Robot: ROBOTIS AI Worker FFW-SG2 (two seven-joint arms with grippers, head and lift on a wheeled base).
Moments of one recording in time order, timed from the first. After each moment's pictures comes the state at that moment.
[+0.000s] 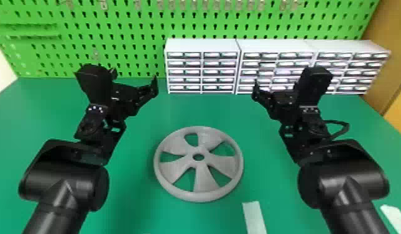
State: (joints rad) left arm -0.19 0.17 -0.13 -1.66 0.14 0.05 -0.07; right arm -0.24 -0.10 0.15 -1.63 -0.18 0.21 -0.12
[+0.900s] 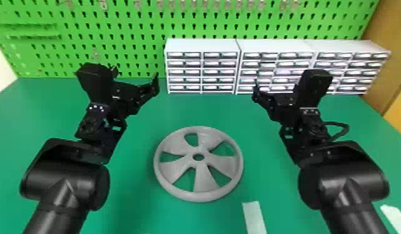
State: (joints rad) left arm -0.19 0.17 -0.14 -1.66 0.13 0.04 -0.07; right arm -0.24 -0.10 0.15 -1.63 -0.18 0.21 -0.12
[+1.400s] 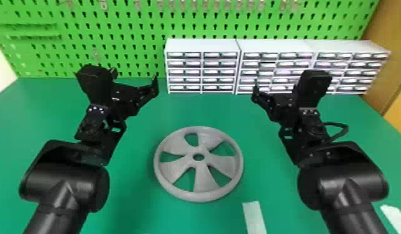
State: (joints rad) left arm -0.19 0.17 -0.13 -1.66 0.13 0.04 -0.07; right arm -0.23 -0.10 0.15 -1.63 -0.18 0.21 -0.12
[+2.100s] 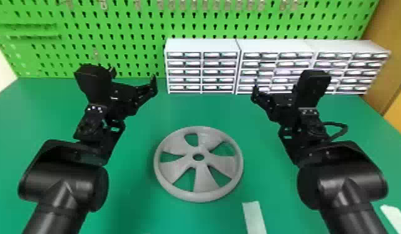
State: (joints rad) left arm -0.19 0.17 -0.12 -1.66 0.13 0.04 -0.07; right arm -0.24 -0.10 0.15 -1.62 -0.18 0.21 -0.12
